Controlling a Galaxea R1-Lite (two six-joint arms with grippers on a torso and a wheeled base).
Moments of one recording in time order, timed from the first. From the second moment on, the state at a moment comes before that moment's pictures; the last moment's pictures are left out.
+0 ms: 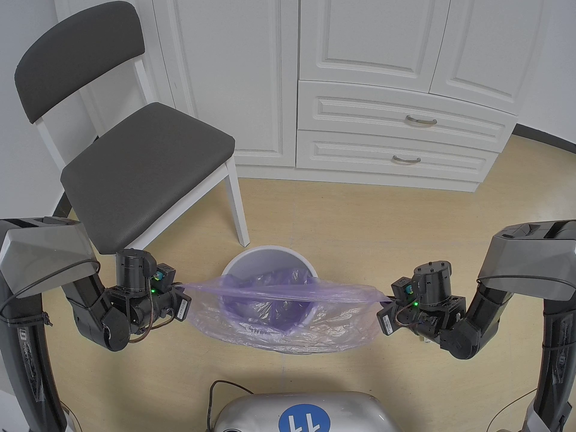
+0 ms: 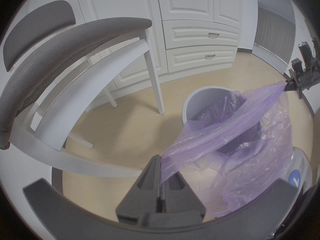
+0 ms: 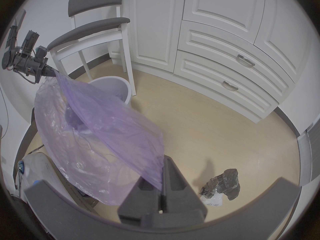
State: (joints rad) left arm -0.19 2.23 -0.61 -1.08 0.03 0.30; right arm 0.42 2.28 -0.64 -1.10 -0.16 -0.20
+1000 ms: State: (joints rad) left arm -0.20 2.35 -0.68 -1.20 -0.01 0.24; right arm 0.48 2.50 -0.76 -1.37 -0.21 -0.13
